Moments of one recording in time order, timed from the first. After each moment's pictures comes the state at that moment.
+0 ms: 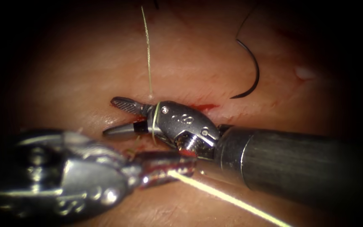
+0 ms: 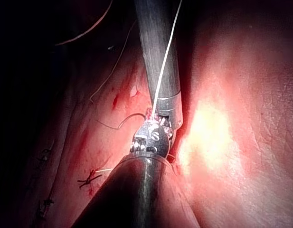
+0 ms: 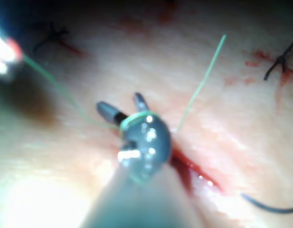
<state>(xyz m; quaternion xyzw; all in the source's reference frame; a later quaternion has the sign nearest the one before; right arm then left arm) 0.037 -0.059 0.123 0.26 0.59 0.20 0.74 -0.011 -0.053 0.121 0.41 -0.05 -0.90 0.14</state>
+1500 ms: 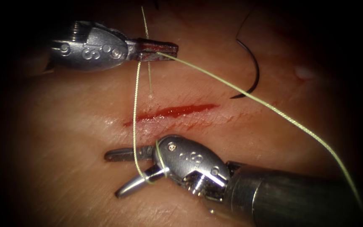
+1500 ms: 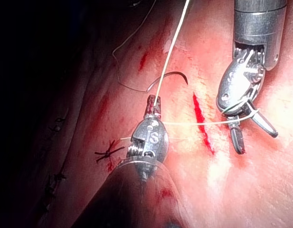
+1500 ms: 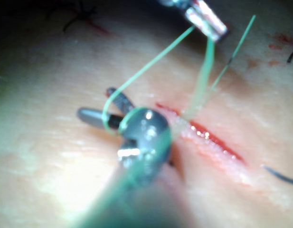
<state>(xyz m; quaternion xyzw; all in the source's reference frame) 0.035 -0.063 0.121 0.35 0.68 0.14 0.63 -0.008 -0.044 0.140 0.50 -0.05 -0.86 0.13</state>
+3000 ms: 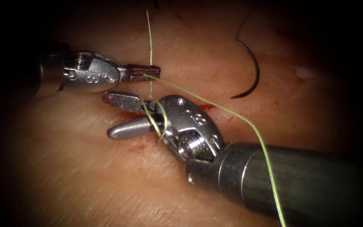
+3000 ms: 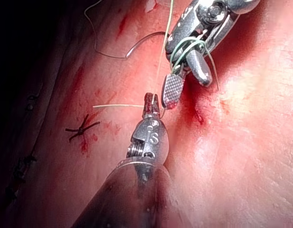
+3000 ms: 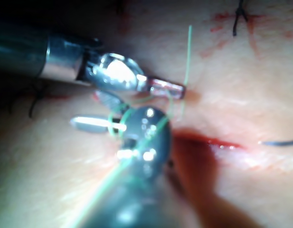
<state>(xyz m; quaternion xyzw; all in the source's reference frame) 0.035 -0.056 0.120 0.29 0.75 0.31 0.51 -0.005 -0.047 0.150 0.49 -0.06 -0.86 0.12</state>
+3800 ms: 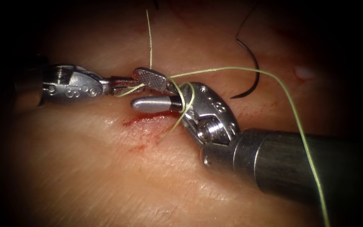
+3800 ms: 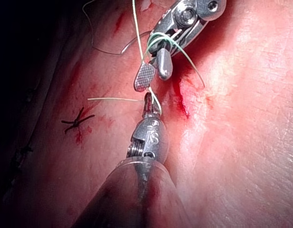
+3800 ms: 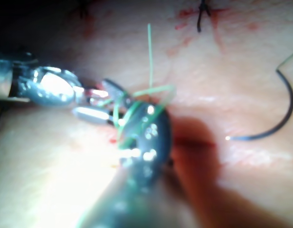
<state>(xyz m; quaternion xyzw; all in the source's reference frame) 0.032 -0.055 0.123 0.19 0.74 0.36 0.54 -0.004 -0.049 0.147 0.50 -0.05 -0.86 0.07</state>
